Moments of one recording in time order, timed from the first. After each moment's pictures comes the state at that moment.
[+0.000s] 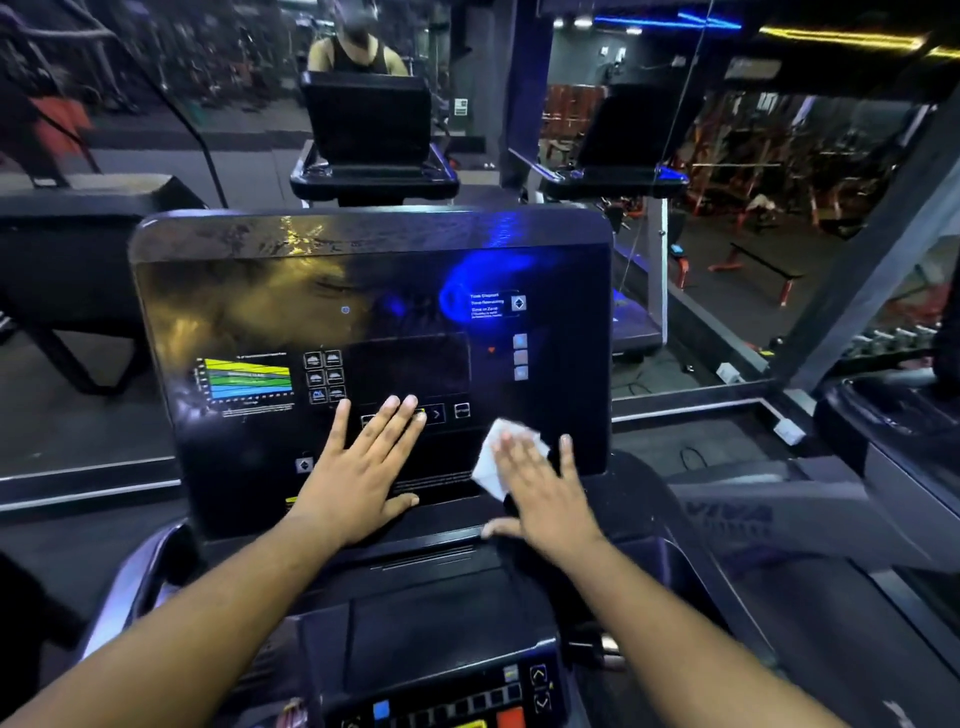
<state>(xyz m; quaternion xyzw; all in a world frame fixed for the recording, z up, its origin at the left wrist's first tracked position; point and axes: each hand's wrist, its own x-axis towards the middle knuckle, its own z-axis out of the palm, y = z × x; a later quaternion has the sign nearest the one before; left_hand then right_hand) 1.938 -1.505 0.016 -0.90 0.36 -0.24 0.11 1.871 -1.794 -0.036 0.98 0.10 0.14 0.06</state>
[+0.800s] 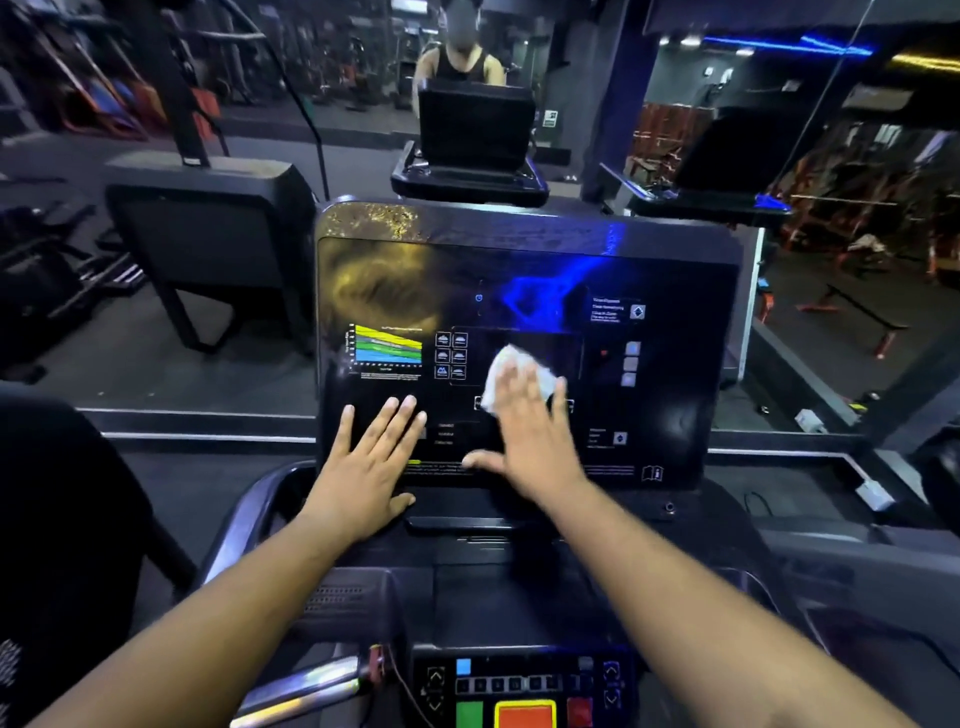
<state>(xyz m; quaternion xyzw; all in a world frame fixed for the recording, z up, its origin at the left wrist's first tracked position) 1.902 -1.393 0.003 -0.96 0.23 -0.16 0.07 1.925 -1.656 0.036 0.98 0.14 0.15 0.04</state>
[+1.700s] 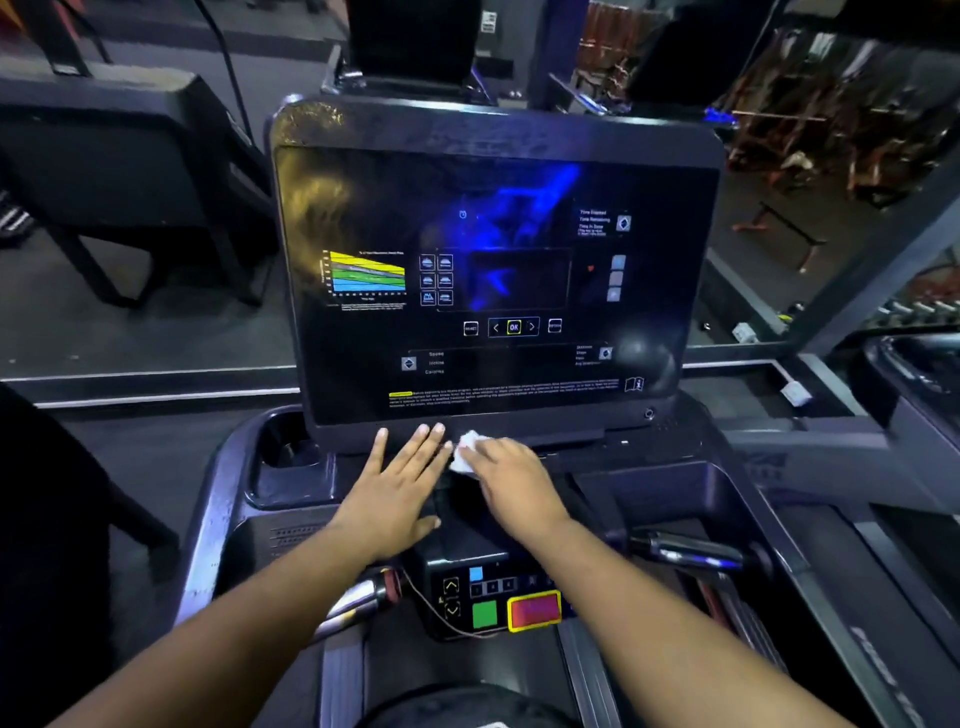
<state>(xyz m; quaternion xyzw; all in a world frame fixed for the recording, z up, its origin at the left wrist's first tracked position) 1.842 -1.411 -0.062 -0.94 0.34 0.01 0.04 1.818 -1.627 -0.059 0.98 0.16 0.12 -0.07</state>
